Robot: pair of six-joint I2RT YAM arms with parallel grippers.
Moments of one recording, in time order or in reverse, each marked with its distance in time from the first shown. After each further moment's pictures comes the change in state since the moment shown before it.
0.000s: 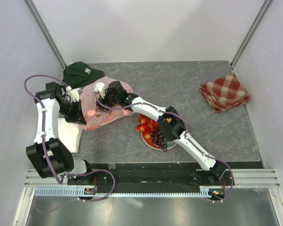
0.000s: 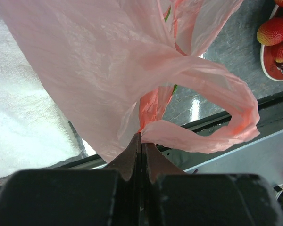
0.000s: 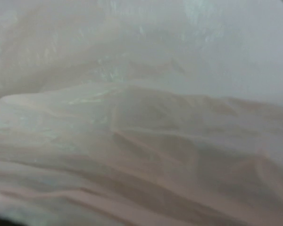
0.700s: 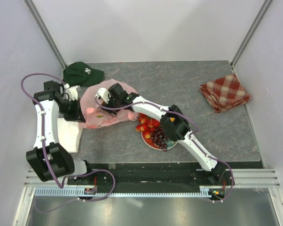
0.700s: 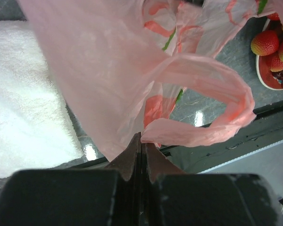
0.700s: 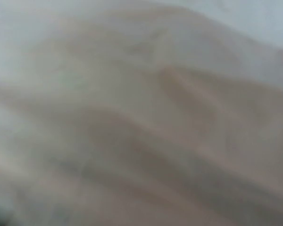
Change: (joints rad) left arm 0.000 -0.041 0.017 0.020 -0.001 -0.024; right arm 0.027 -0.143 -0.167 -0.279 0.150 -0.068
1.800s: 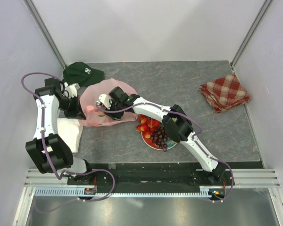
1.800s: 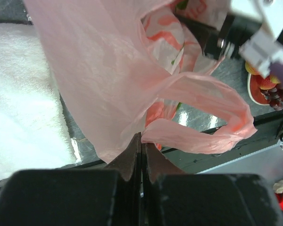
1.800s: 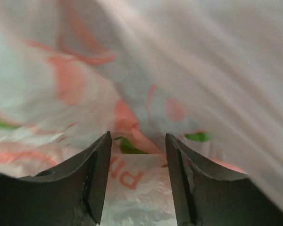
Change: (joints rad) left arm 0.000 0.095 0.043 0.026 0.003 -0.096; right arm 0.011 -0.087 -0.126 -0.071 -0.070 -0.033
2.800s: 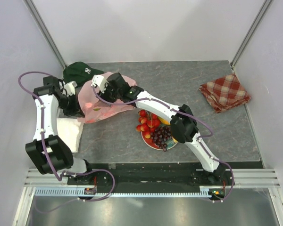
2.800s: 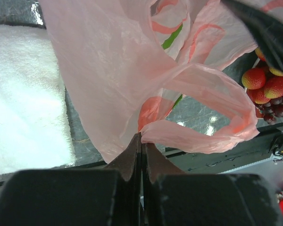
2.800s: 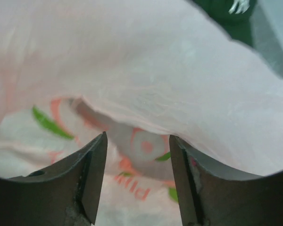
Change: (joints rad) left arm 0.000 -0.011 0.027 0.017 -0.036 -0.074; right arm 0.001 -0.128 0.065 0.134 0.068 0.068
